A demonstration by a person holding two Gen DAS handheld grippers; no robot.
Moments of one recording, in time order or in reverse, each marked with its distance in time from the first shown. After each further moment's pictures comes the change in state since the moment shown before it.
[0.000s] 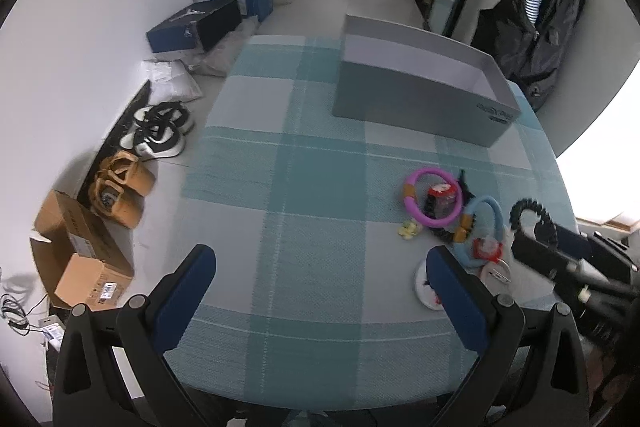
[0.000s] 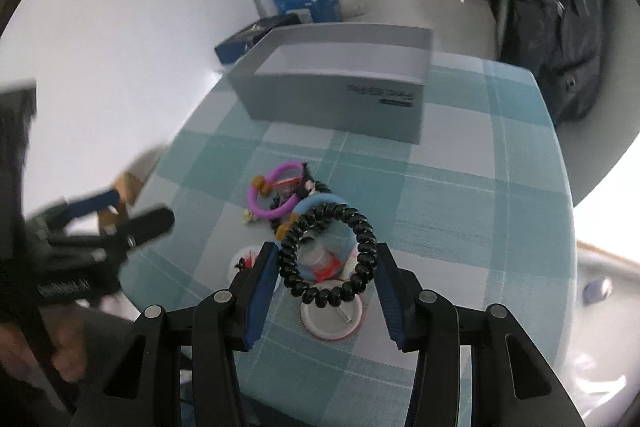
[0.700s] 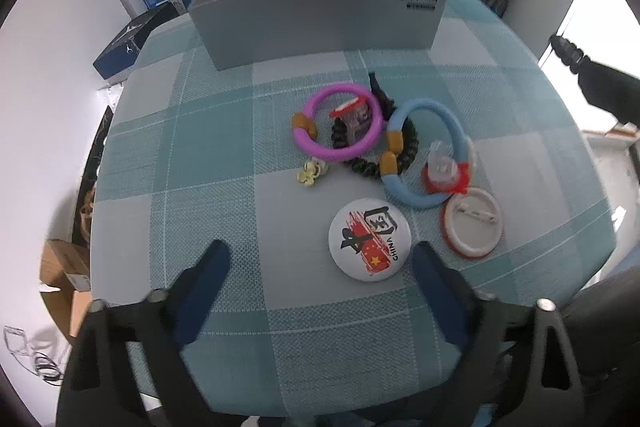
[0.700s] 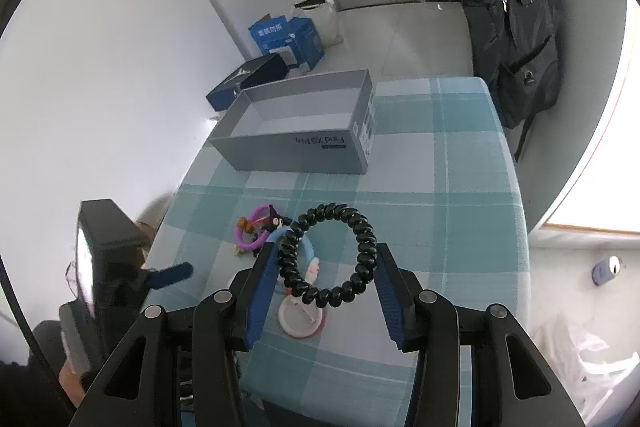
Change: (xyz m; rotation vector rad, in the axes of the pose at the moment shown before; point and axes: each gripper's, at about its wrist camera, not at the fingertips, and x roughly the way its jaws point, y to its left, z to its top) left arm 0.030 -0.064 -0.027 0.260 0.121 0.026; right arm -0.046 -0.040 0.000 0.105 -0.107 0.031
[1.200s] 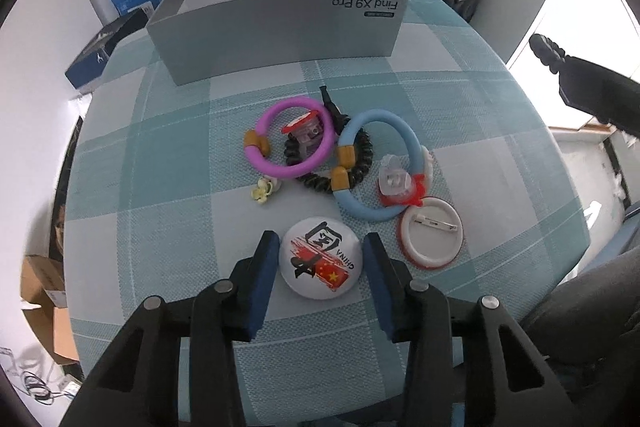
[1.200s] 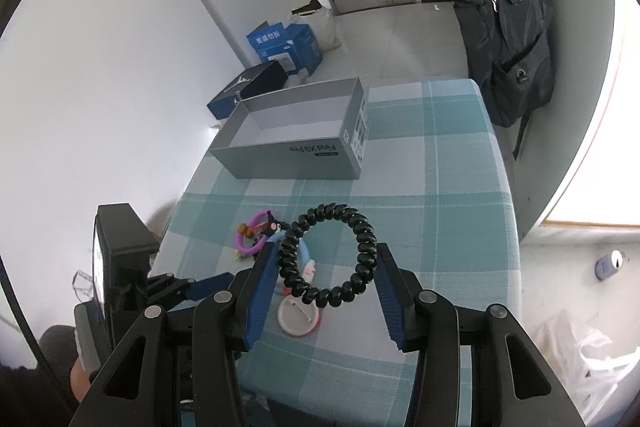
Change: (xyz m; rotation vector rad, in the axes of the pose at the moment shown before) left arm -0.009 -0.012 -0.002 0.021 -0.021 -0.124; right arm -0.010 -0.008 0.002 0.028 -0.013 0.016
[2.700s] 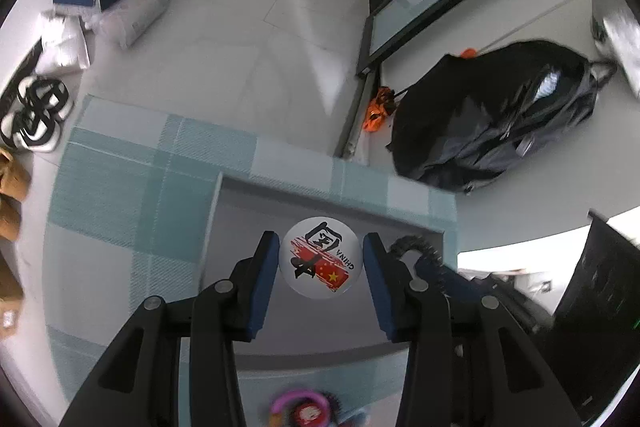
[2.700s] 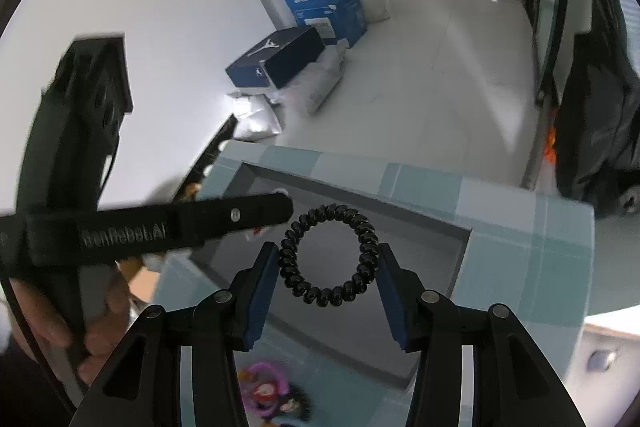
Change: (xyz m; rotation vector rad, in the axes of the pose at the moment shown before) left arm 0.015 0.125 0.173 -0.456 -0.009 -0.371; right arm 0.140 0.040 0.149 -0.187 0.172 0.042
